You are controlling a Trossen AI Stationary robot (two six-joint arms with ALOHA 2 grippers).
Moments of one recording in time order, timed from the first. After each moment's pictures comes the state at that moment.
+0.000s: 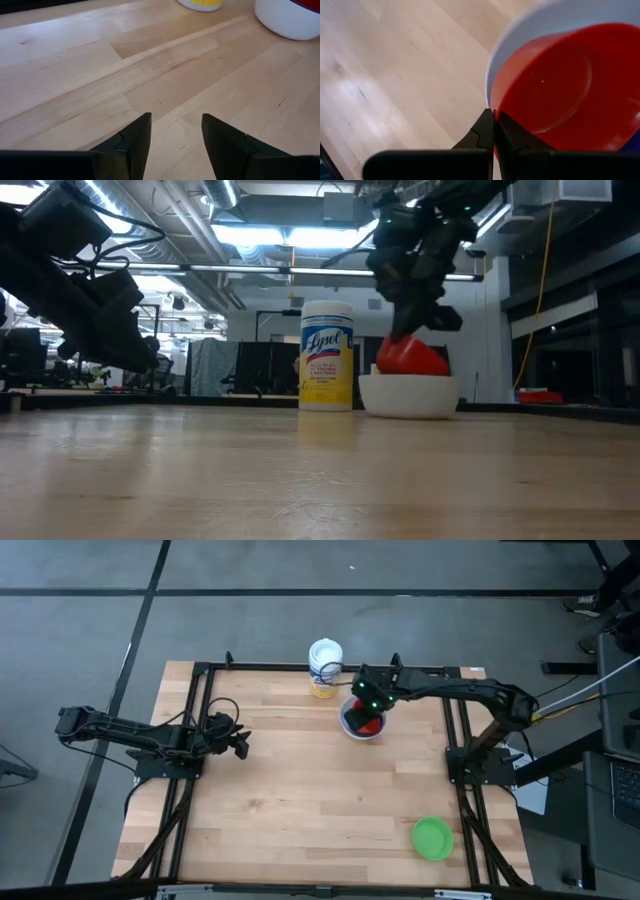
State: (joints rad) left arm -0.05 0.58 0.14 -0.32 -0.66 -0.81; right arm -0.37 1.64 1.21 -0.73 -0.25 0.56
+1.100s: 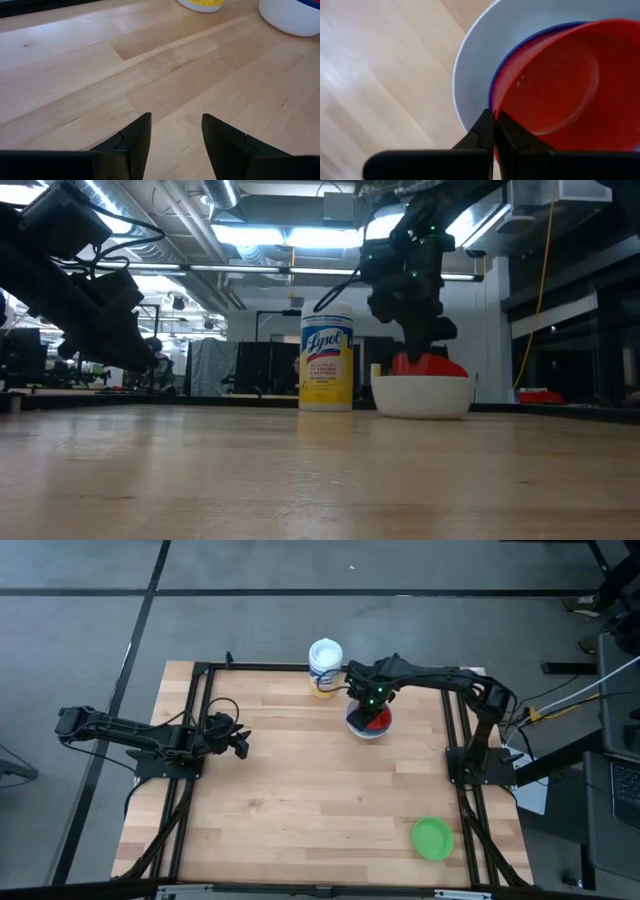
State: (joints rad) left arm -0.05 0.58 0.14 -0.33 -0.67 -0.80; right arm -0.43 1.83 1.40 -1.05 -0.24 0.27
